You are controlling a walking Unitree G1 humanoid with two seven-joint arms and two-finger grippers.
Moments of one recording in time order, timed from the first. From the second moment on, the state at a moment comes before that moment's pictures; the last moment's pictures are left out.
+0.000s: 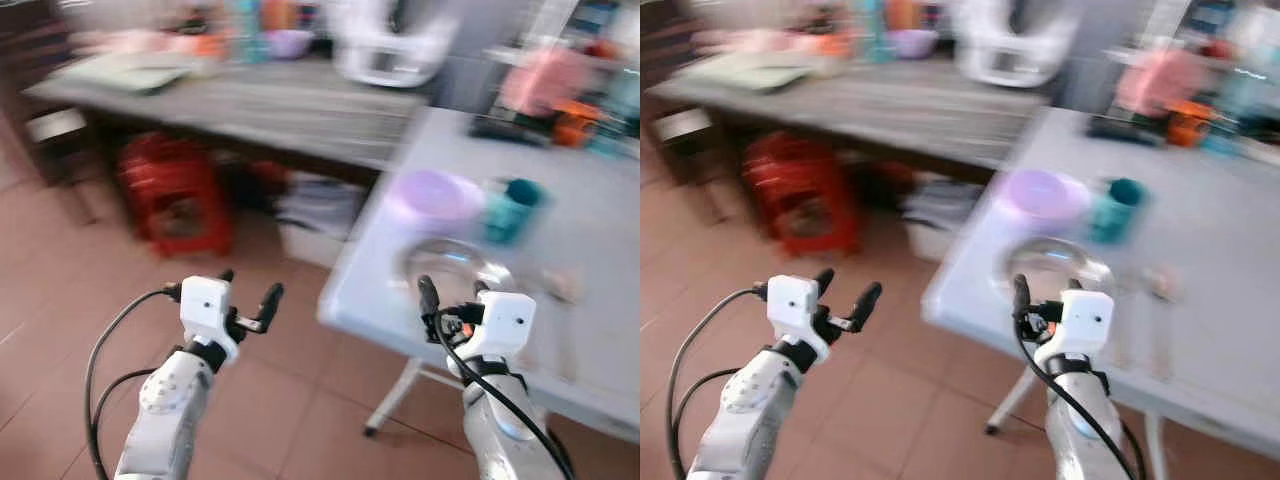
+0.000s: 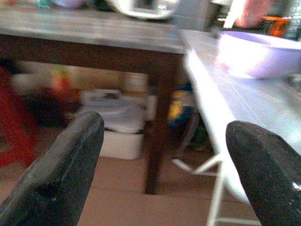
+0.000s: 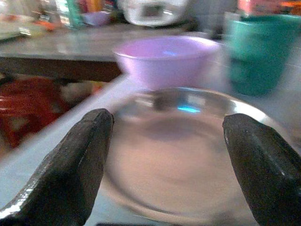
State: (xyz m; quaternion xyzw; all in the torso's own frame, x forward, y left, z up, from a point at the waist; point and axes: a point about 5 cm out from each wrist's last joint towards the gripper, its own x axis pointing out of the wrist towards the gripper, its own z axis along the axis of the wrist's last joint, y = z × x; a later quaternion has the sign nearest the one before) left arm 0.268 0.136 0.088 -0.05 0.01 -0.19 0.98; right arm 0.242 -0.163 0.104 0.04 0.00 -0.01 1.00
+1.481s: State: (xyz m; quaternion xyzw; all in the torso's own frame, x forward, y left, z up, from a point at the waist) left arm 0.271 0.130 0.091 -0.05 0.01 -0.19 0.98; right arm 0.243 -0.167 0.104 0.04 0.00 -0.01 1.00
